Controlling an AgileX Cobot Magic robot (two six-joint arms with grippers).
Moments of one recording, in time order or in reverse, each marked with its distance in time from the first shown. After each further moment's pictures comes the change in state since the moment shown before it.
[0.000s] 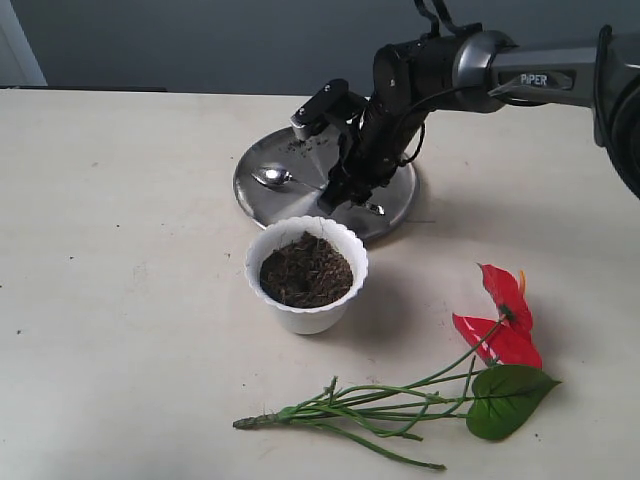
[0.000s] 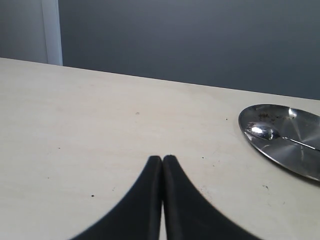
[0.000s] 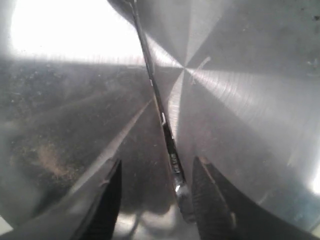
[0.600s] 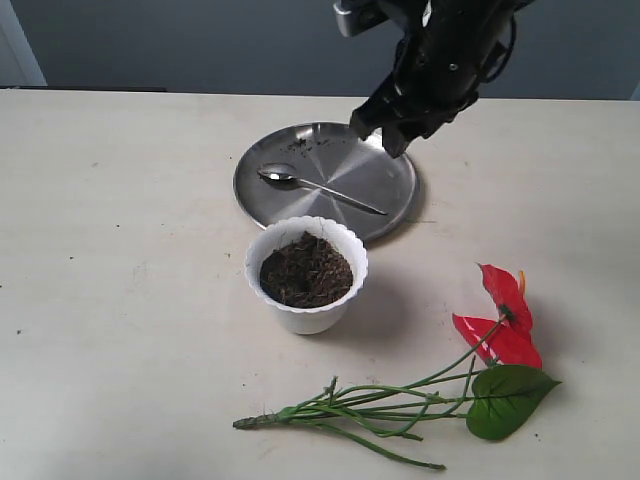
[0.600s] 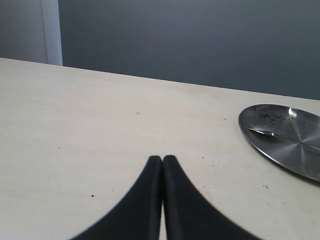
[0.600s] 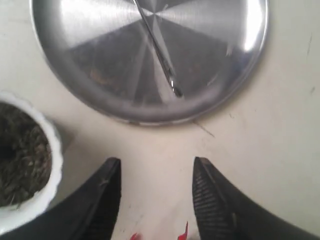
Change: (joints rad) left arm 0.000 0.000 0.000 0.000 0.000 0.000; right arm 0.000 -0.385 0.051 -0.076 0.374 0.291
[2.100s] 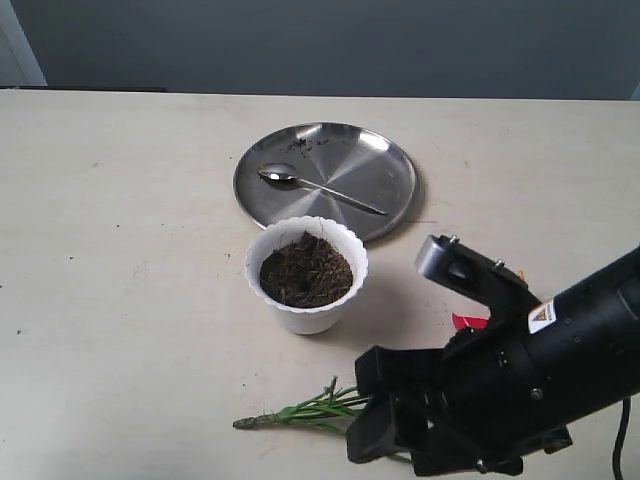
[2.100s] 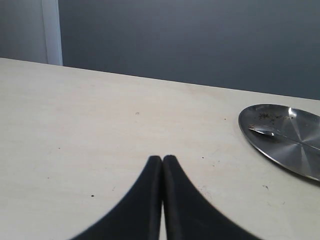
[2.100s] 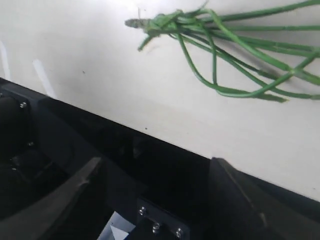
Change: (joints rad) left arm 0.000 0.000 0.000 0.000 0.000 0.000; right arm 0.227 -0.613 1.040 0.828 -0.308 0.291
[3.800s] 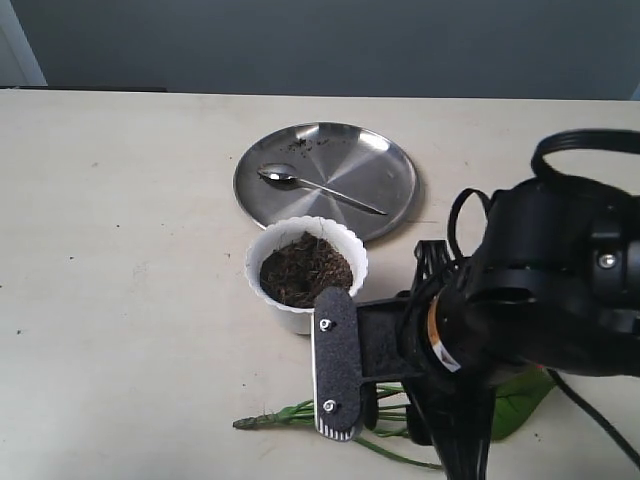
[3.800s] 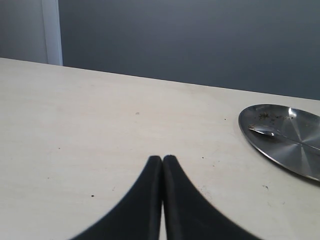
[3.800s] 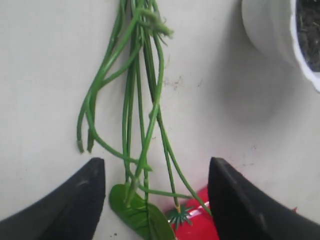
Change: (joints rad) left arm 0.000 0.000 0.000 0.000 0.000 0.000; right arm 0.334 0.205 -0.235 -1.069 0.076 -0.549
